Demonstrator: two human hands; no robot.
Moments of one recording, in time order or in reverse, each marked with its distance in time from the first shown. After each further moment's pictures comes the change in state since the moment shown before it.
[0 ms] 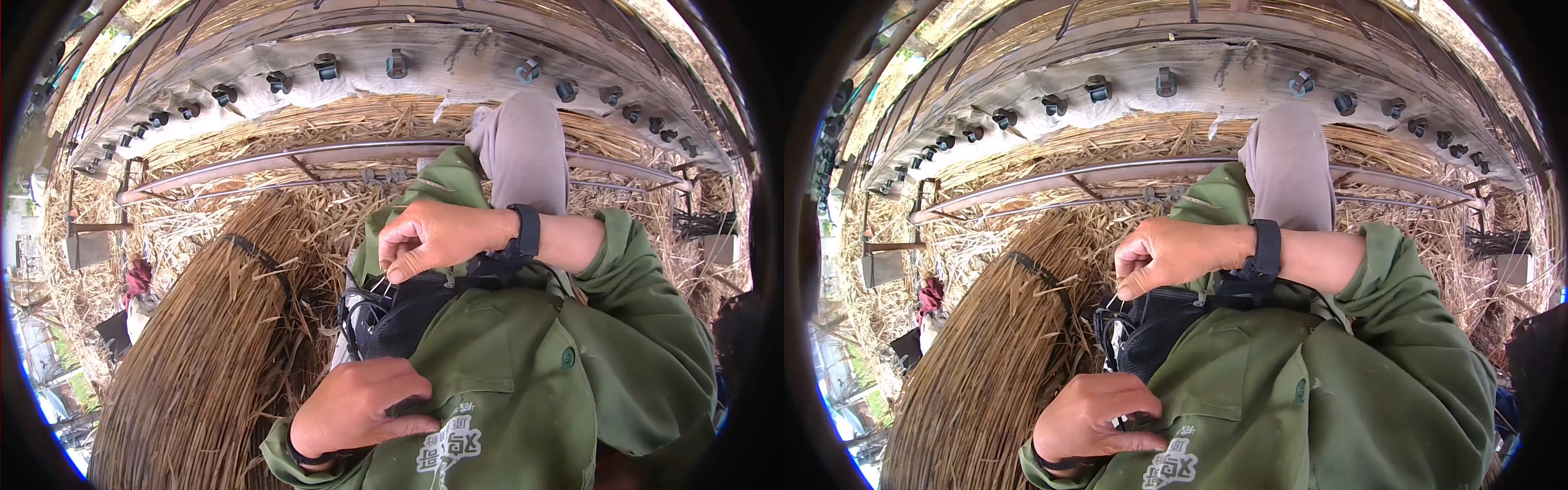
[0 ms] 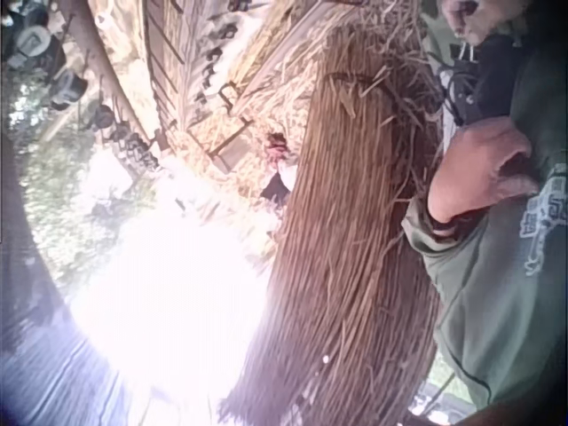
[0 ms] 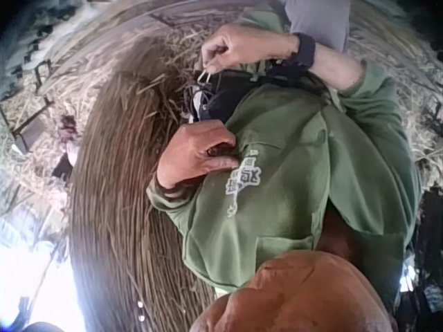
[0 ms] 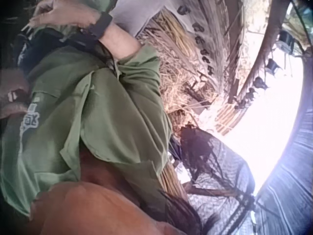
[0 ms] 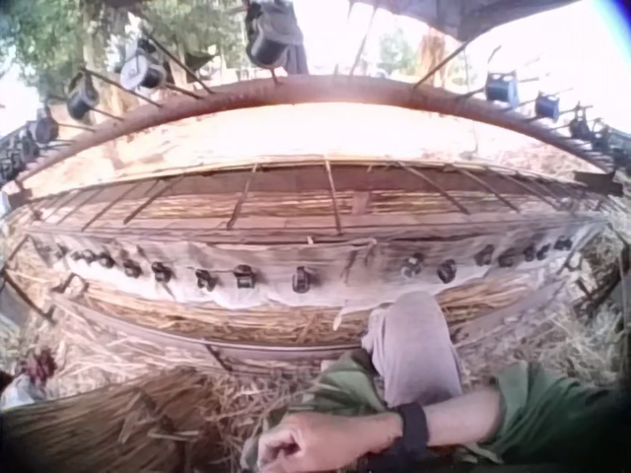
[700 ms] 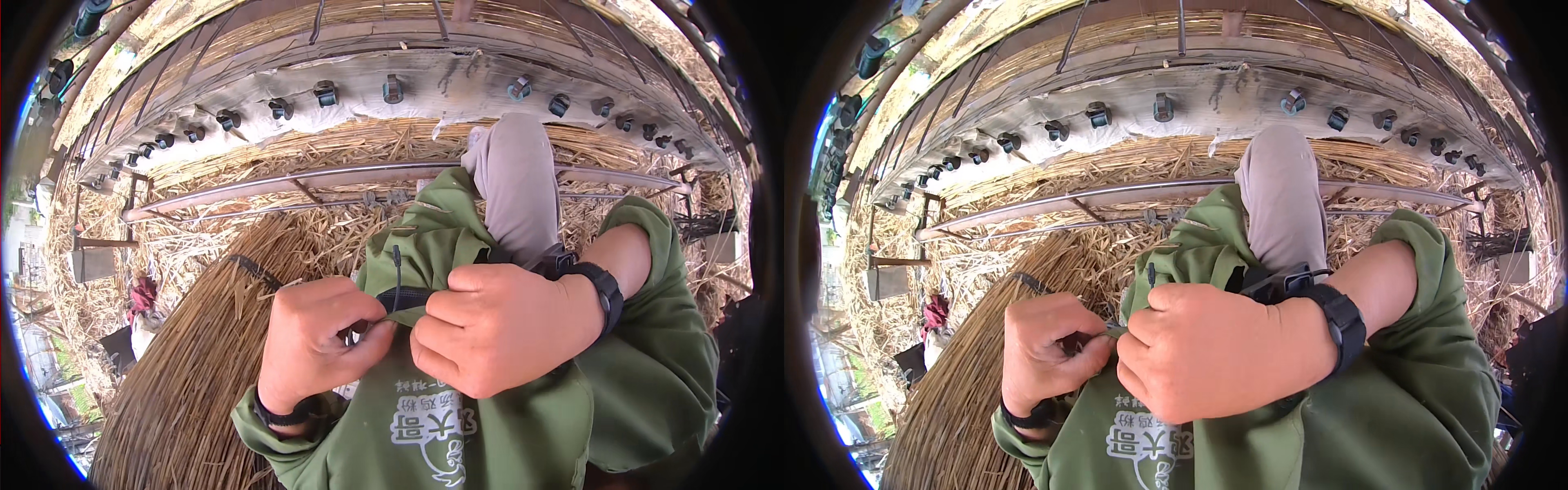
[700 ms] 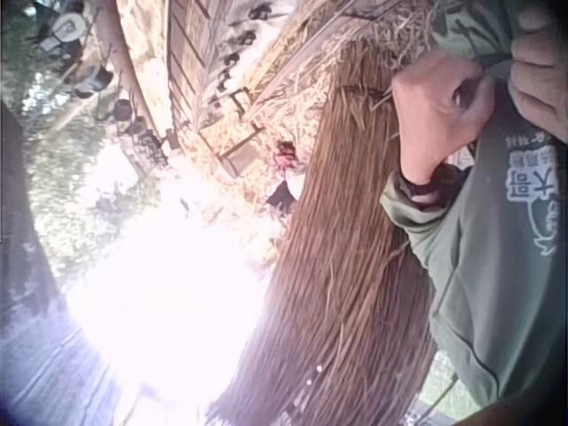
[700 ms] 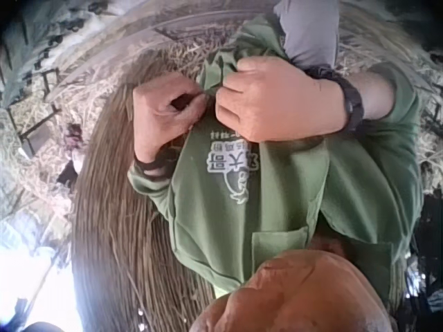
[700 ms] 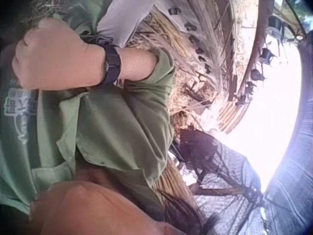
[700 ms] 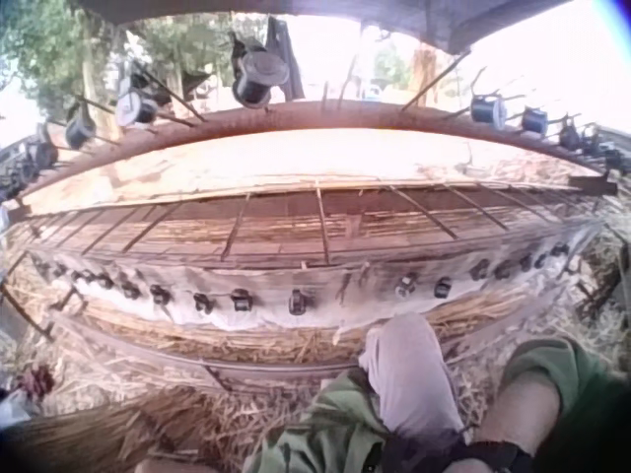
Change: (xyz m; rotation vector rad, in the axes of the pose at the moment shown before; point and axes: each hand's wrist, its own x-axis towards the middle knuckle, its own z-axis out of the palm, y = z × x) left_hand 0.049 0.008 -0.053 0.340 0.422 0.072; right_hand -0.064 -0.107 0.042 -1.355 0.154 -0.563
